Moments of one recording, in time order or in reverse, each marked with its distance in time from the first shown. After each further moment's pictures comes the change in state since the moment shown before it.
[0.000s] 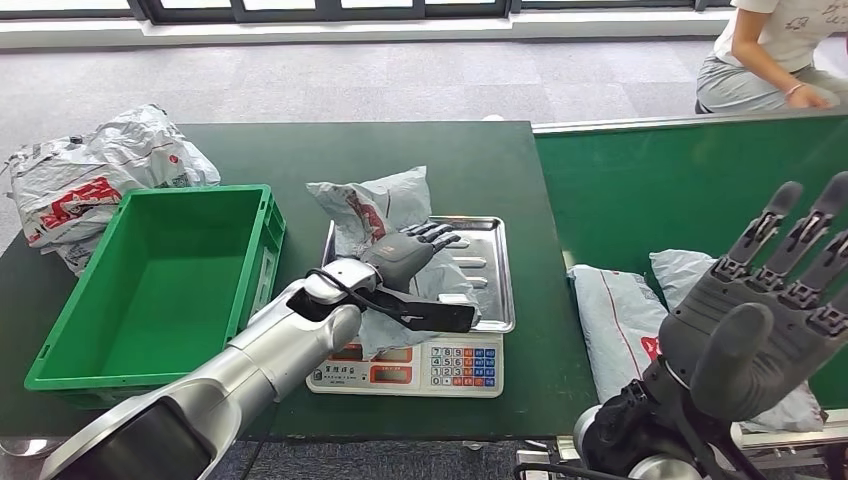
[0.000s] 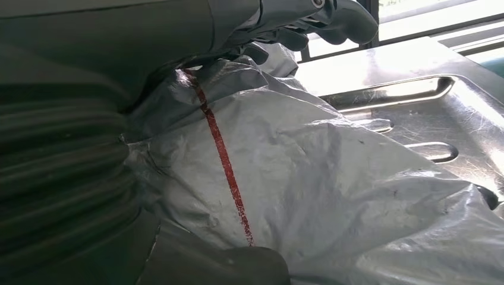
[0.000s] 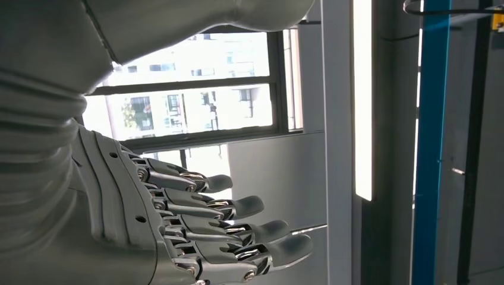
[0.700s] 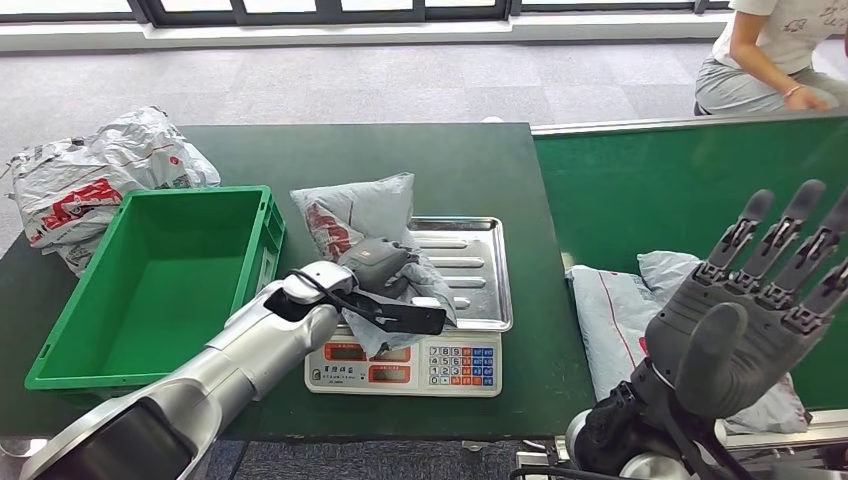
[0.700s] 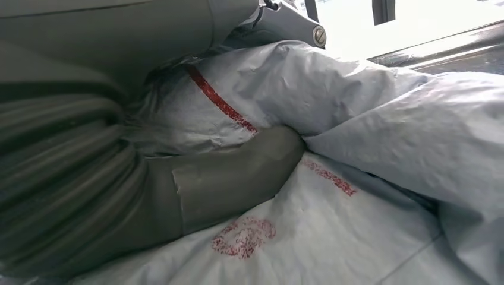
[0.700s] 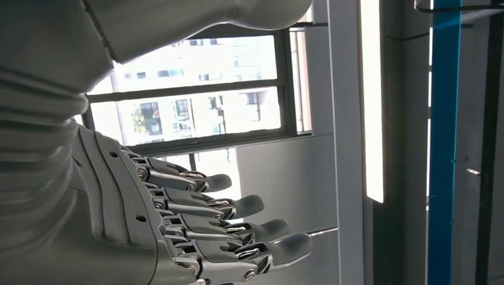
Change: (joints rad) left arm 0.013 0.079 0.000 0.000 -0.021 -0.051 -0.026; right arm 0.022 0.000 0.005 0.030 -0.032 -0.006 -0.026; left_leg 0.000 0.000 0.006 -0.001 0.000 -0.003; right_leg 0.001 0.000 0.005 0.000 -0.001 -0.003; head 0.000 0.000
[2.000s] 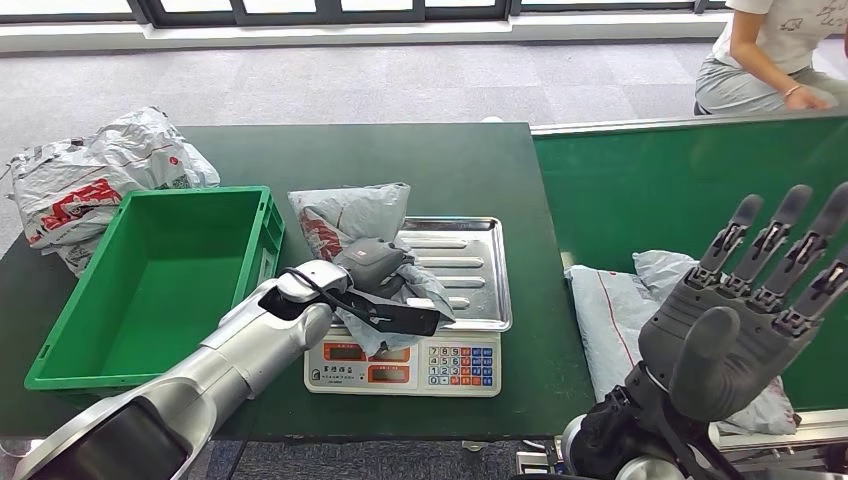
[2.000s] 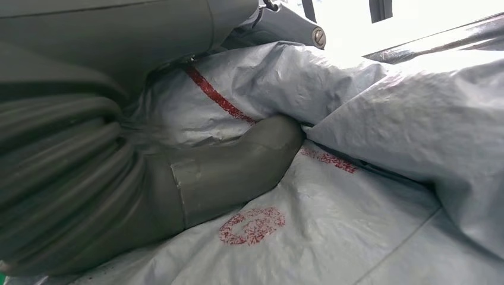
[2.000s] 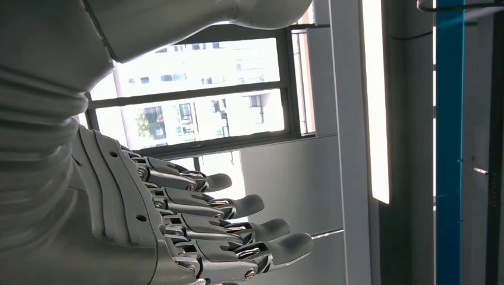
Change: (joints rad) left arm -0.001 0.018 0.000 -0.008 -0.011 -0.012 -0.016; right arm 0.012 0.000 0.015 0.004 -0.013 -0.007 -0.006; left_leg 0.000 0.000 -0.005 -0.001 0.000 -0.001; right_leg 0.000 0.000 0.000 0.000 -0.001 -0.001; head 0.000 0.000
